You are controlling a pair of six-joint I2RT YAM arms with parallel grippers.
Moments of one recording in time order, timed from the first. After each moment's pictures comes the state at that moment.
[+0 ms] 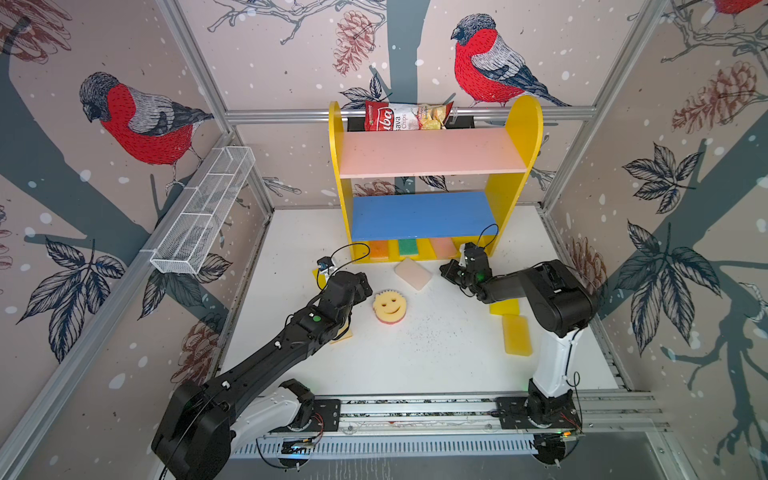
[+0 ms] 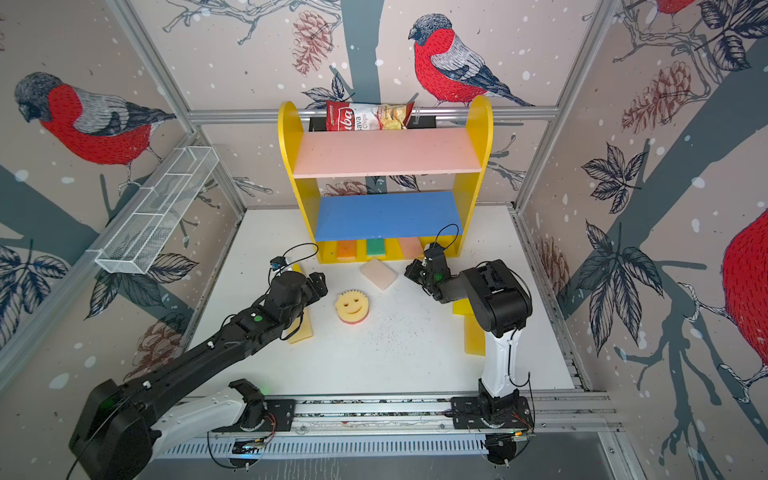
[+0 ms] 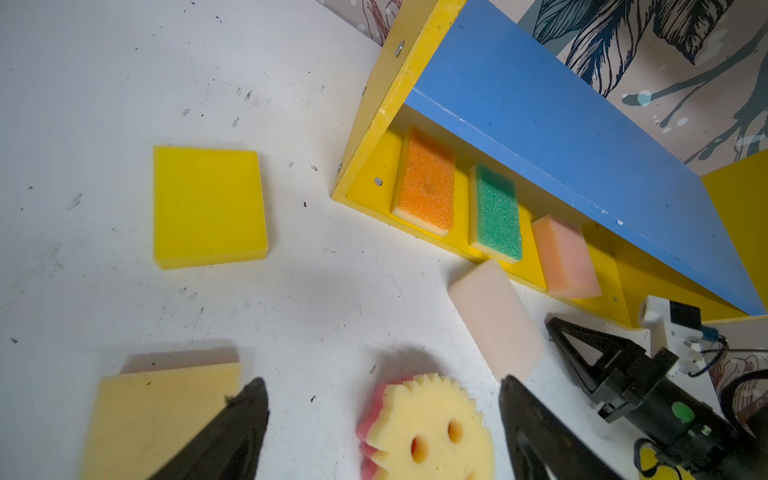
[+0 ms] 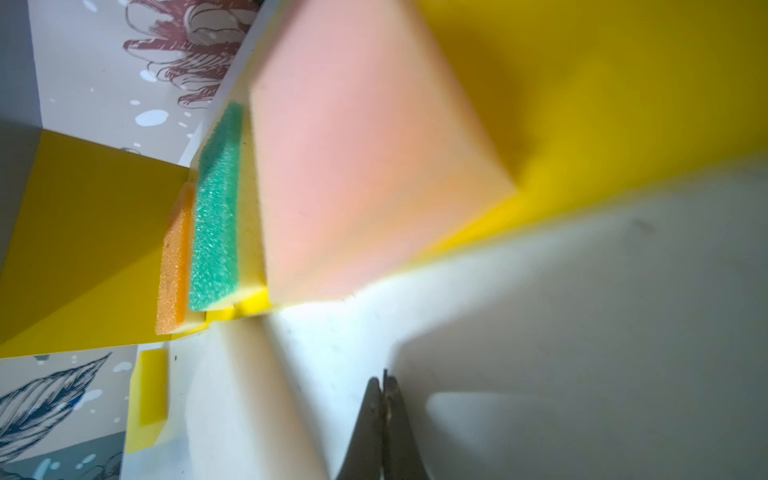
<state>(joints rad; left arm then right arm) -0.58 1.05 0.62 -0.19 -0.37 -0.84 0.38 1.95 0.81 0.51 -0.24 0.79</state>
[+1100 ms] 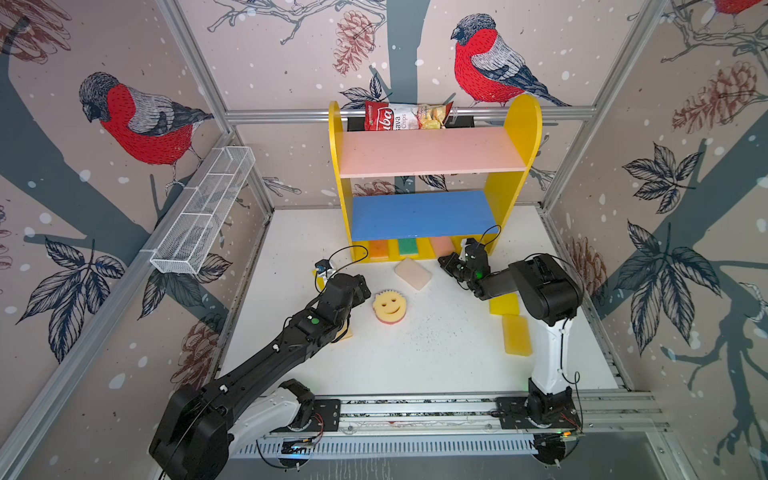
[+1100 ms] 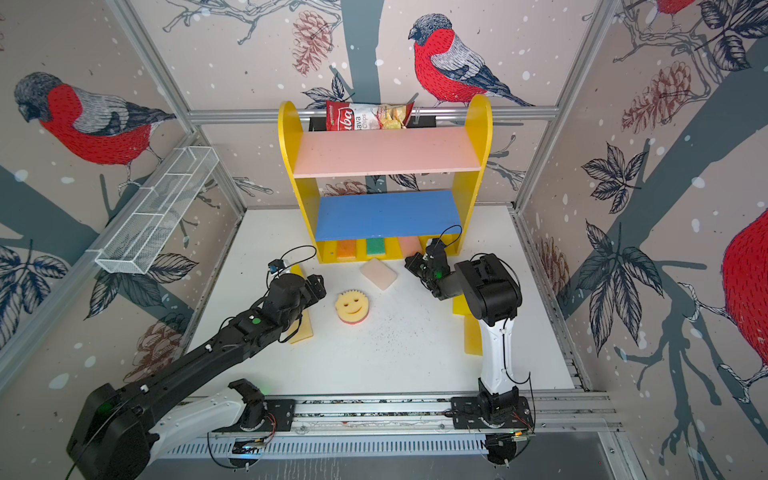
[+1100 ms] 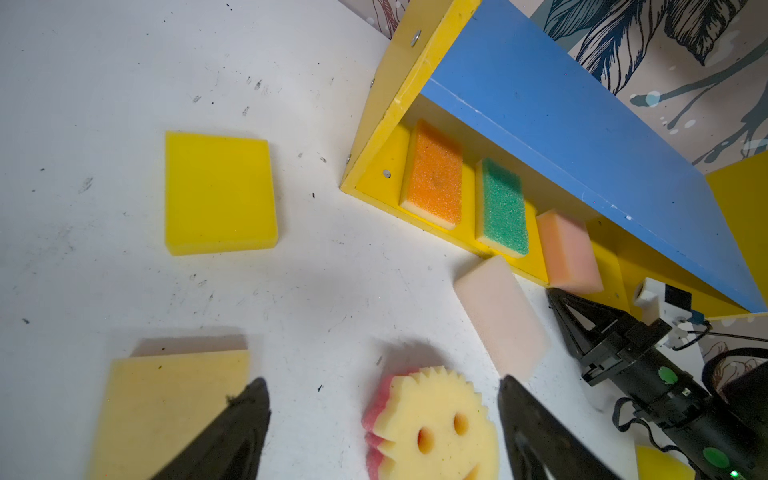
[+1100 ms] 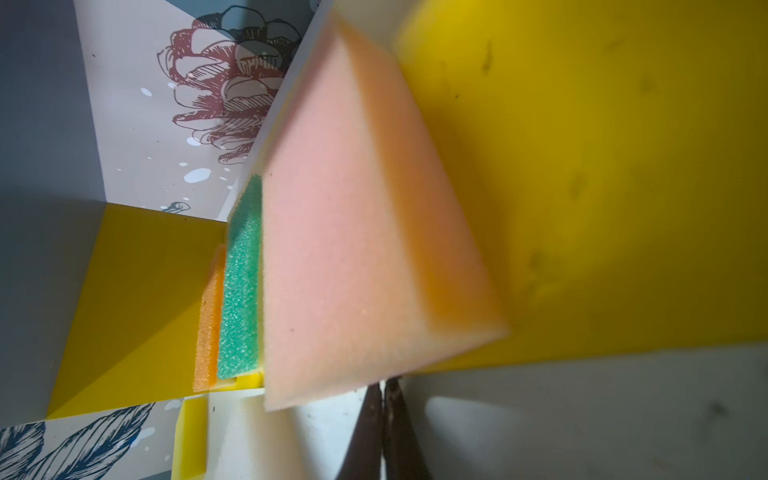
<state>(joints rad) -0.58 1.04 0.60 -0.21 -0.37 -0.86 0.38 2.13 0.93 0.70 -0.27 0.90</state>
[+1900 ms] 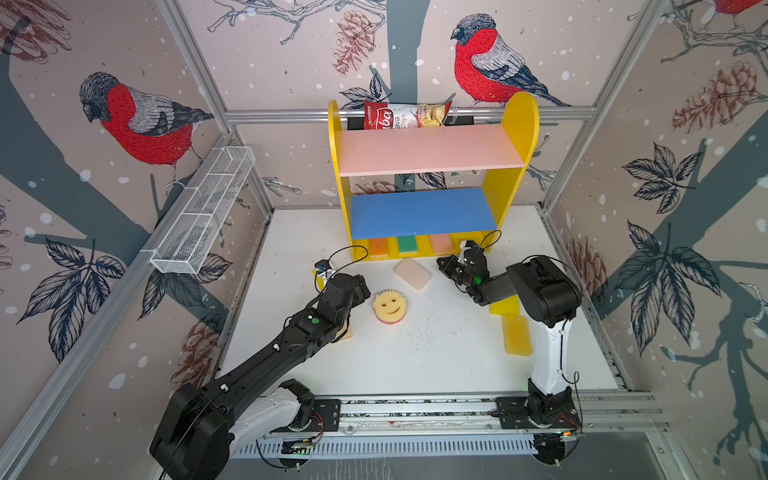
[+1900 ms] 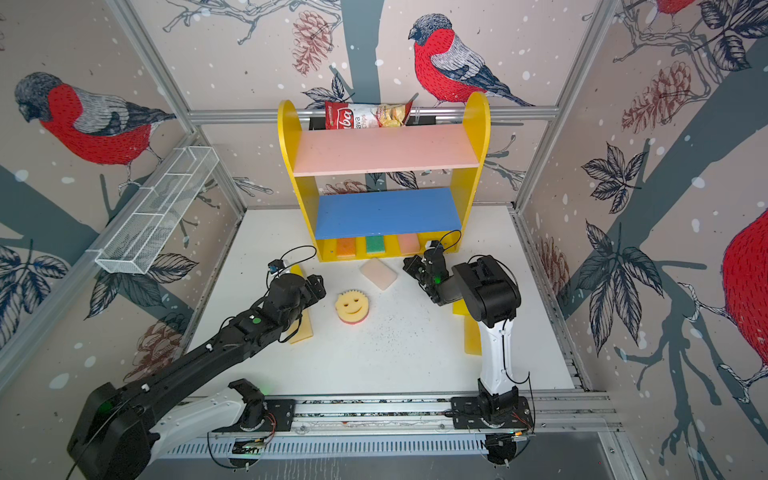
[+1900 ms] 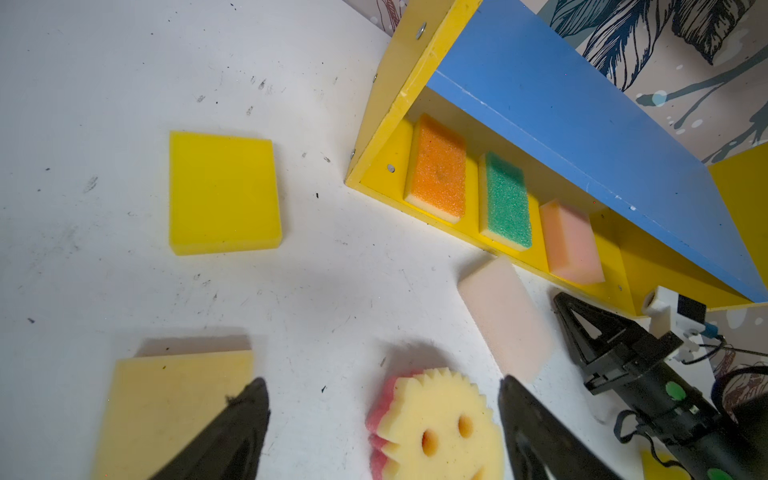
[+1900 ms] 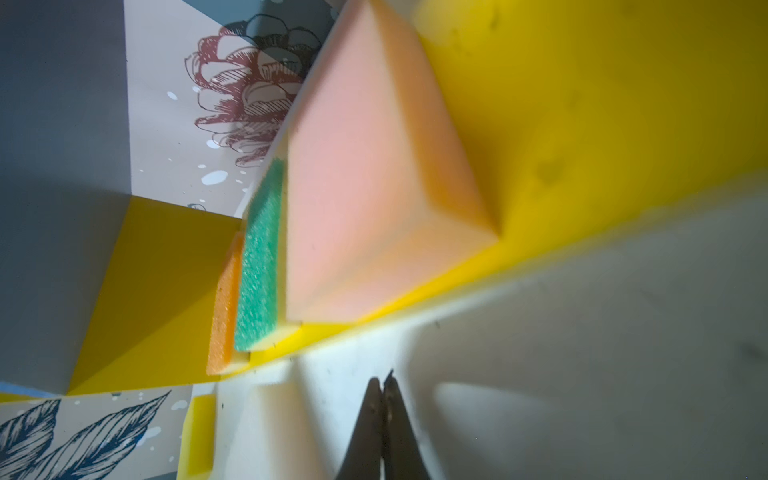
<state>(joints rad) -0.58 1.04 0.60 -0.21 -0.37 -0.86 0.40 2.08 0.85 0.75 -0.23 0.90</state>
